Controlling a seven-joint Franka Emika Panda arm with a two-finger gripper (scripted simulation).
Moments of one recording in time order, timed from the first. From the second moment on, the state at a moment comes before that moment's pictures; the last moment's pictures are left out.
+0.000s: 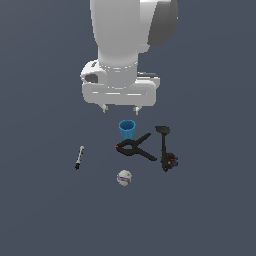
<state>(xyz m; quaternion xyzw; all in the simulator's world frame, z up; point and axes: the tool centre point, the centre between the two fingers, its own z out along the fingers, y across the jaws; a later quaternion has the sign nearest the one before) 0.001 -0.023 0.315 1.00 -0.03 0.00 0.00</state>
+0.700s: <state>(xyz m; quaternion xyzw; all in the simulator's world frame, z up) -0.007 -0.036 0.325 1.00 -0.05 -0.01 0.00</state>
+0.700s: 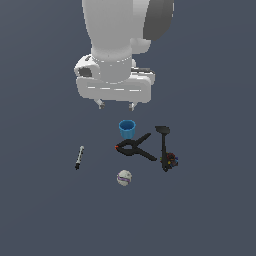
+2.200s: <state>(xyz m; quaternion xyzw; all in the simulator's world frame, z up) 0.027 -0.204 0.109 1.00 -0.01 0.00 -0.01</state>
